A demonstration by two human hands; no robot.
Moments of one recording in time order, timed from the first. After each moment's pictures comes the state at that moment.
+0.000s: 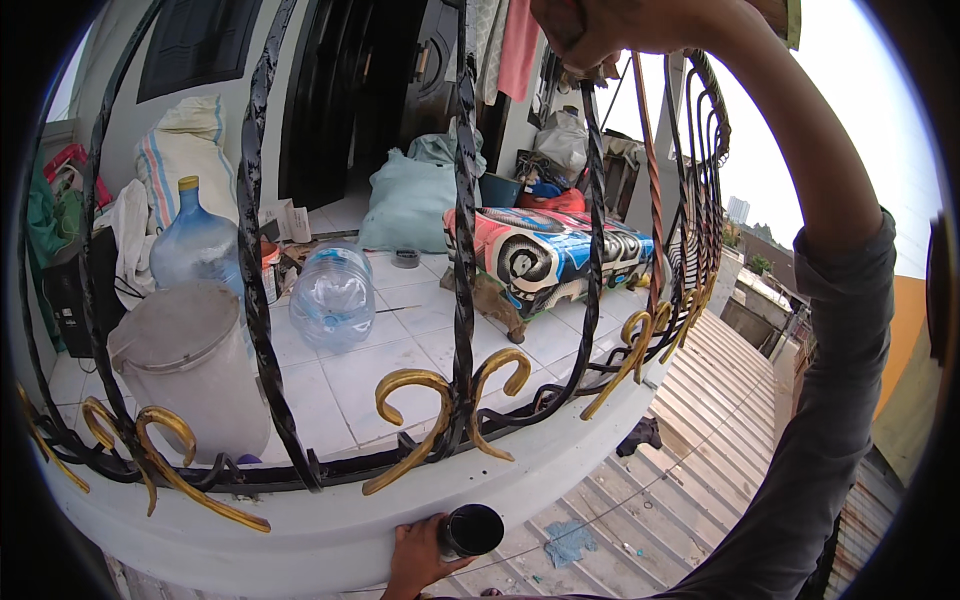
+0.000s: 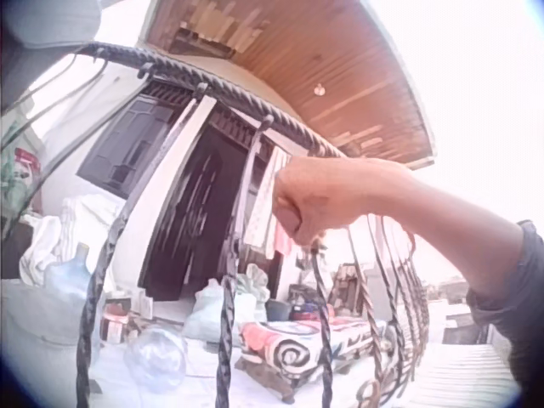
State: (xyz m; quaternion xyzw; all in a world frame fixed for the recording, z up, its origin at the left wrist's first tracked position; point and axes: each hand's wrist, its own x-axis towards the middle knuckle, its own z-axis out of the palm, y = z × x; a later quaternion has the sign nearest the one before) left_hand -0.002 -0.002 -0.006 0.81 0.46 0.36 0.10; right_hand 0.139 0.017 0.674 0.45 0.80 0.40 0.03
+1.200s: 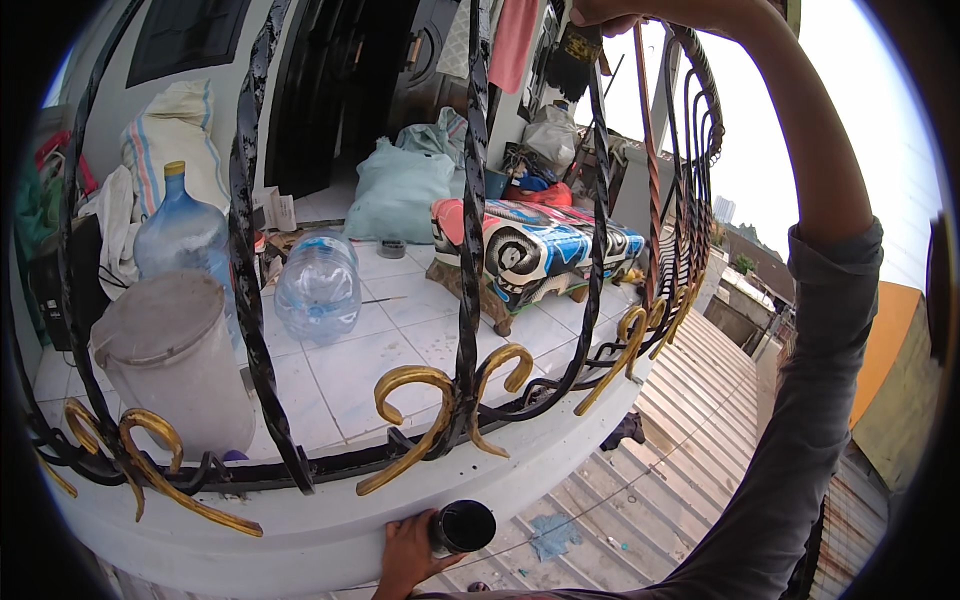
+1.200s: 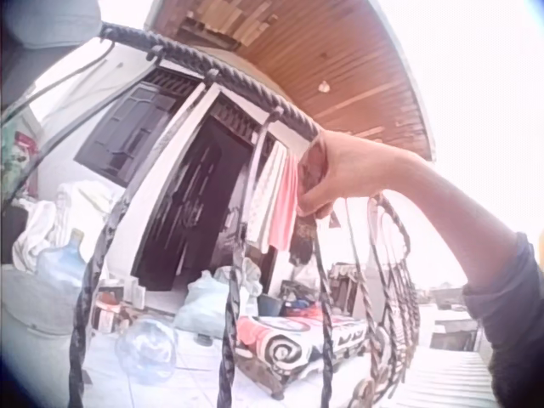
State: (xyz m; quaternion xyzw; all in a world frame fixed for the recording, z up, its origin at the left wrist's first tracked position) left_hand -0.003 -0.001 -0.001 0.82 0.43 0.39 0.06; right_hand 0.141 0.012 0.667 0.49 0.80 0.27 -0.23
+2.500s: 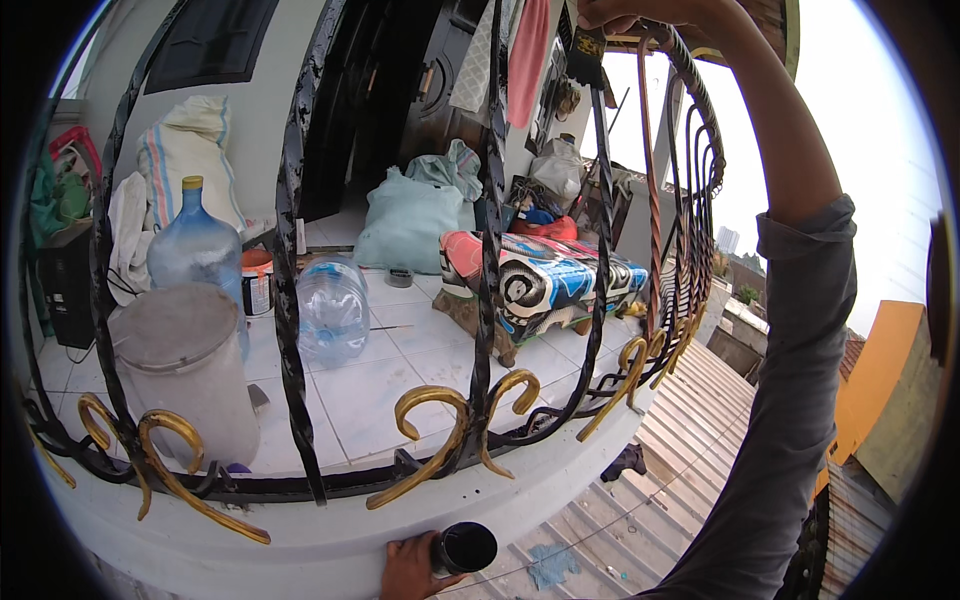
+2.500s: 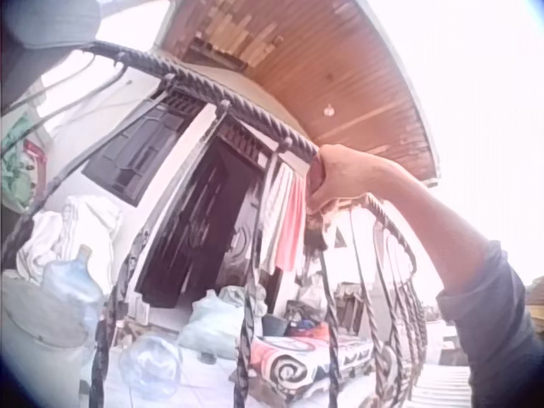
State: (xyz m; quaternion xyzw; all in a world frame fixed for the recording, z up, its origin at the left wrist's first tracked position) left_hand 0.003 -0.014 0.009 0.78 0.47 0.38 0.19; right_hand 0.147 0.030 0.720 0.52 0.77 0.31 -0.22
